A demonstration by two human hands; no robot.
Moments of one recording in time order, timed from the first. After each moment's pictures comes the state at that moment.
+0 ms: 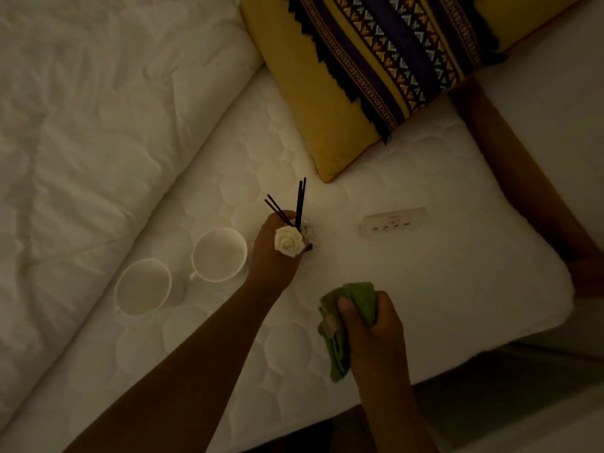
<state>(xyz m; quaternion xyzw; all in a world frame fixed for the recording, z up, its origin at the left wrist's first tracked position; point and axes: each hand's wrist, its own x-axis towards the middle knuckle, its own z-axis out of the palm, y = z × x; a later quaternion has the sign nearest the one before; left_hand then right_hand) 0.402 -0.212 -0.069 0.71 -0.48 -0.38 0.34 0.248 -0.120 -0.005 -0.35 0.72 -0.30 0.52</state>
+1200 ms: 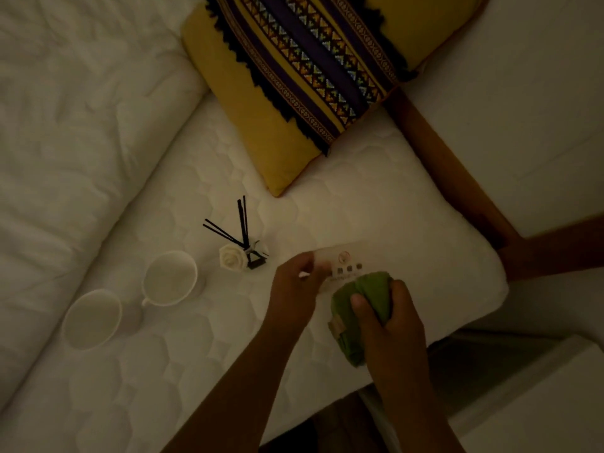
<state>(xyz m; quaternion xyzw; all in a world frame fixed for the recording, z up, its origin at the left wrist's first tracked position) 0.295 -0.185 -0.029 0.63 -0.40 -0.55 0.36 0.166 -0.129 0.010 -0.44 0.74 -0.33 0.39</state>
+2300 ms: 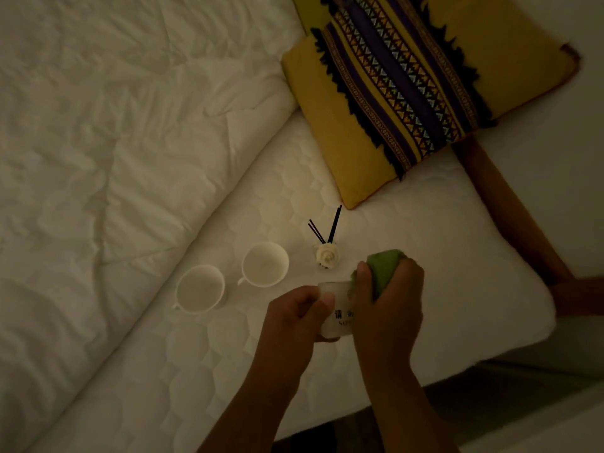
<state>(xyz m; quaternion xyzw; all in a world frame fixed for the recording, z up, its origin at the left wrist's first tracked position) 0.416 -0.101 0.074 0.59 -0.30 -0.61 0.44 0.300 -0.142 0.048 -0.54 0.74 -0.36 0.17</state>
